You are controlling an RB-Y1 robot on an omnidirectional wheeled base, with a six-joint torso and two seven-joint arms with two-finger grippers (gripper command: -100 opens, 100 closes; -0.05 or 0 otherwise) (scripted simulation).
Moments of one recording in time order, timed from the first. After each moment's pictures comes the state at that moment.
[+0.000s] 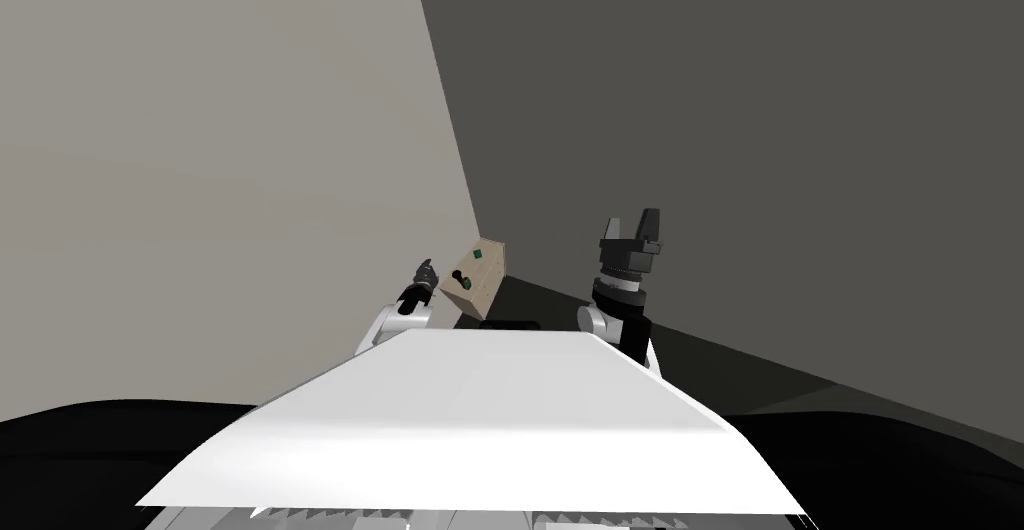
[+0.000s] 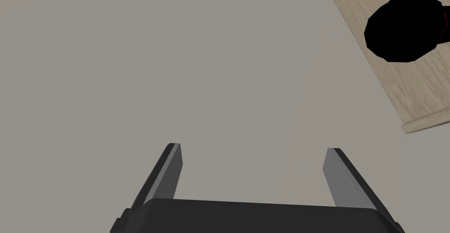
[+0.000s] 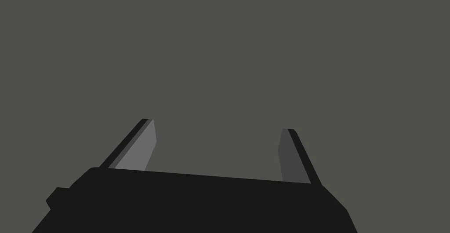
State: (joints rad) left arm 0.44 0.23 0.05 -2.07 -0.31 0.54 0.60; right arm 0.51 -0.01 0.00 -2.39 -0.08 -0.52 0.10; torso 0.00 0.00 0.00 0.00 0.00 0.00
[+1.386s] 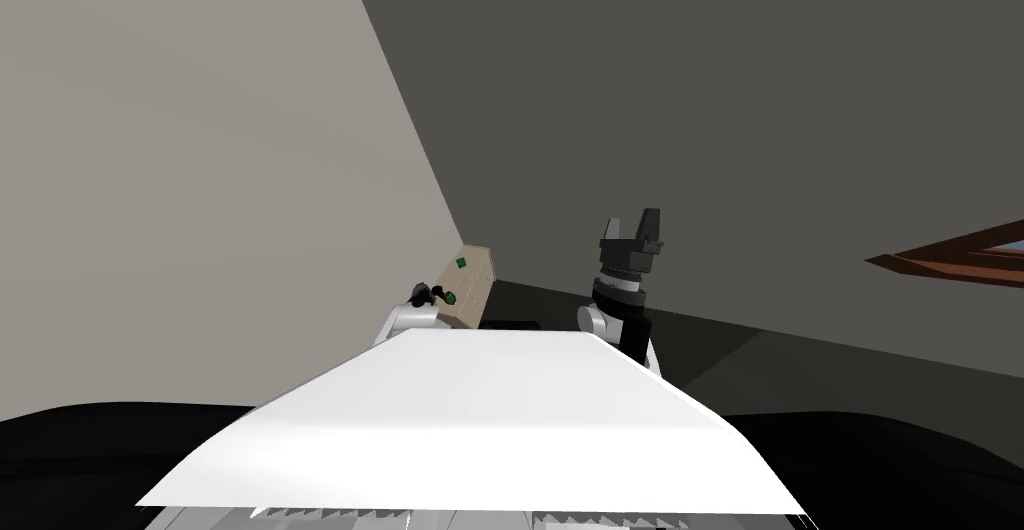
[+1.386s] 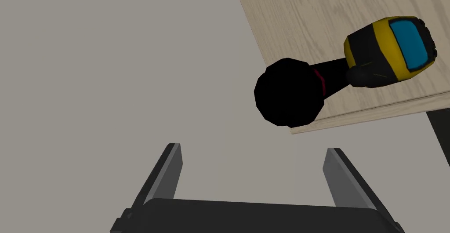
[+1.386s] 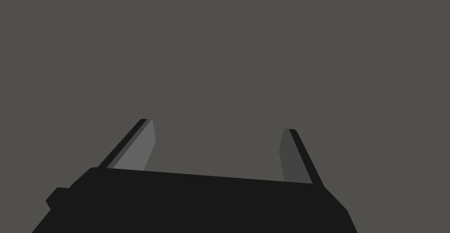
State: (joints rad) left arm 0.40 0.14 0.07 -1.97 -0.38 0.93 0.81; right arm 0.51 -0.01 0.00 -2.39 -0.08 -0.52 0.10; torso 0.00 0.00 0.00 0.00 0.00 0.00
